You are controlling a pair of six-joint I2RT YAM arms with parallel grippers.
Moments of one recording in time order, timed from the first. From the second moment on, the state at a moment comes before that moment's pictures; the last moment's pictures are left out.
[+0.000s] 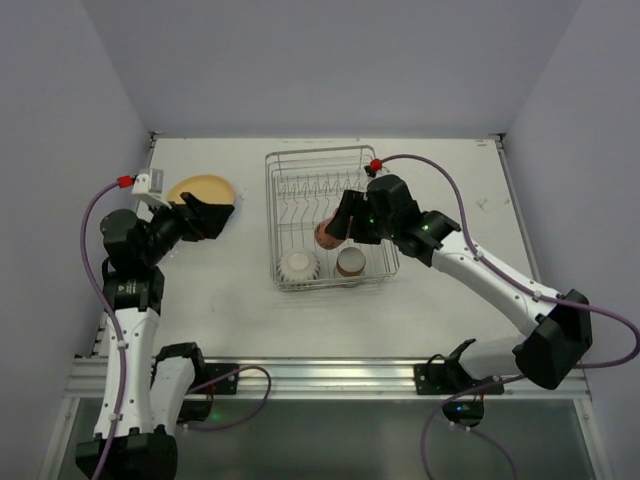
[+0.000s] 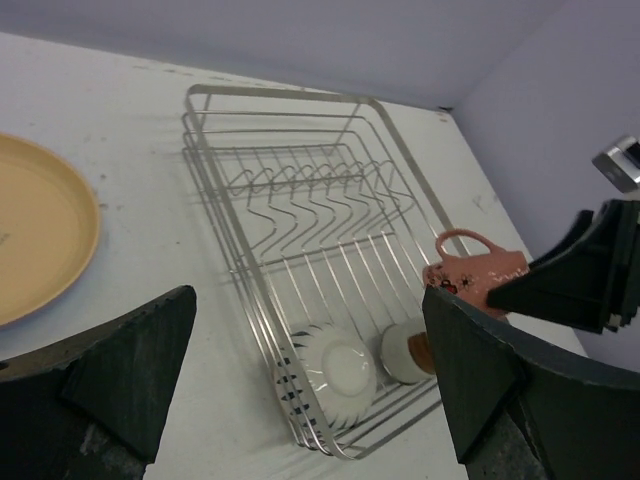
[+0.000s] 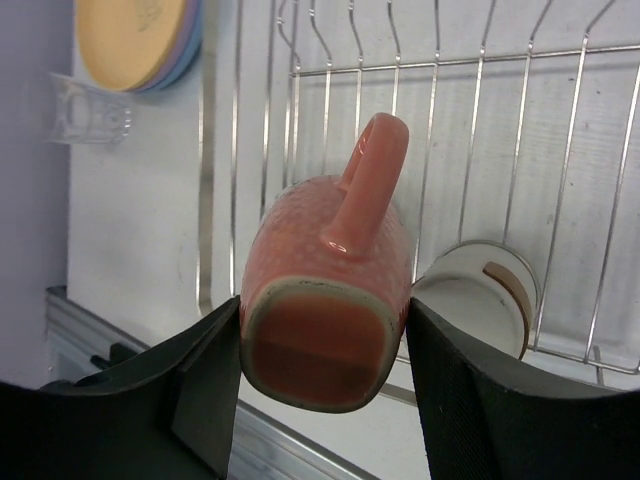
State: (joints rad) left arm 0.16 0.75 0.80 -0.21 0.56 -0.44; right arm 0.71 1.39 1.22 -0.52 0.03 0.73
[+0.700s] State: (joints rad) left arm -0.04 0.78 0.46 0.55 0.98 -1.06; right arm 0.67 1.08 0.84 0.13 -0.39 0.70
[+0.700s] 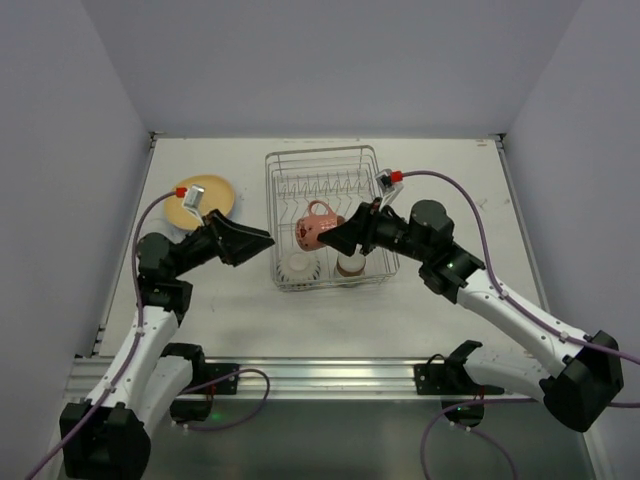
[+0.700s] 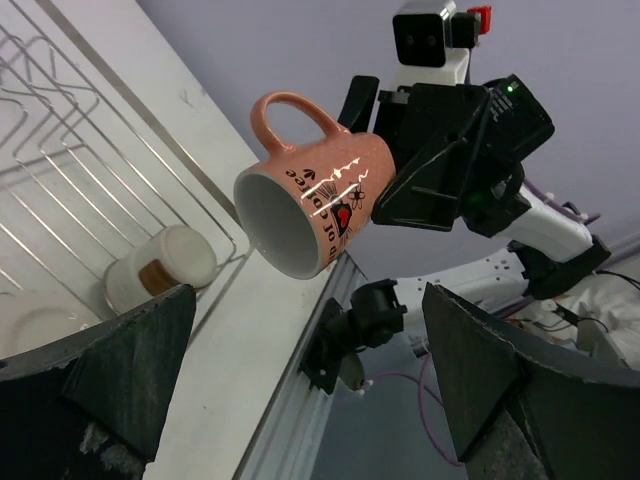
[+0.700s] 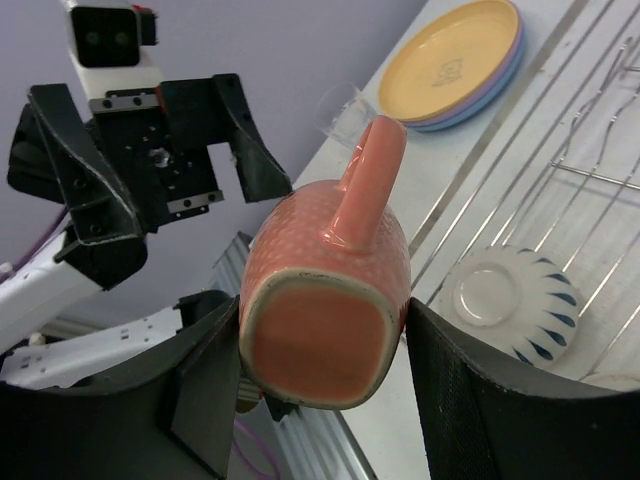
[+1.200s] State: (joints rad) left arm -0.28 0.95 0.43 0.82 0.89 -1.27; right arm 0.69 1.08 0.81 0.26 -0.52 0.70
